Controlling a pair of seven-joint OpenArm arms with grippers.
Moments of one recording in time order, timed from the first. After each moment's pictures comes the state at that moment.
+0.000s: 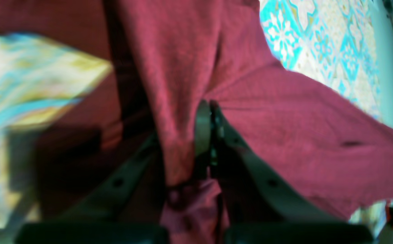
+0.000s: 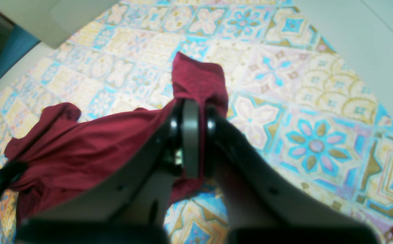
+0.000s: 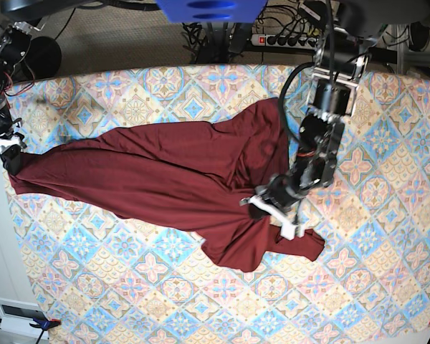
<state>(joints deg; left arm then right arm) -17.4 -11.1 12.4 67.8 -46.4 -4.1 34.1 -15.5 24.0 43.9 97.6 57.4 15.8 -44.4</state>
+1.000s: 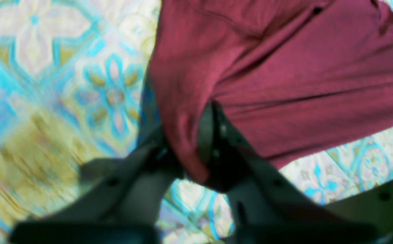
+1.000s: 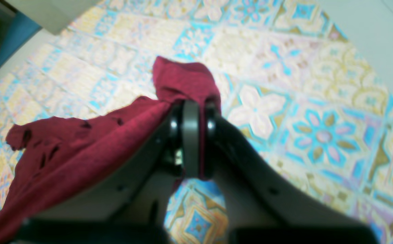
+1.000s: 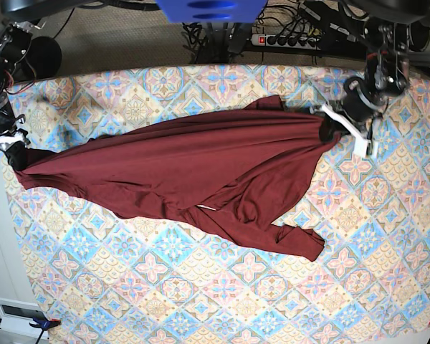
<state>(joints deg) 21.2 -26.7 -11.1 110.5 -46.7 -4.5 47.9 -16.3 23.9 43.6 97.3 57.4 16.1 -46.5</state>
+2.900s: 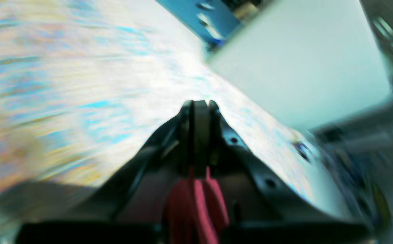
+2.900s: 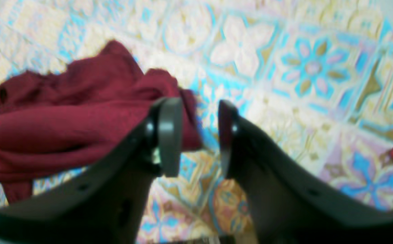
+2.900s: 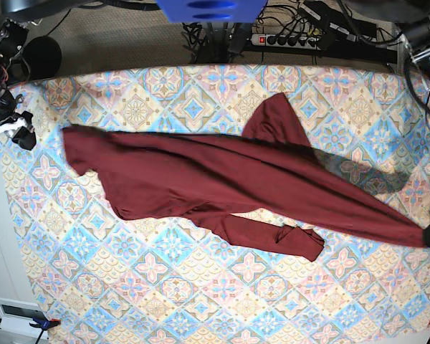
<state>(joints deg) -4.8 -40.5 -30.0 84.7 -78.9 -3.7 43.4 -17.8 24.0 47.0 97.7 57.3 16.2 -61.7</state>
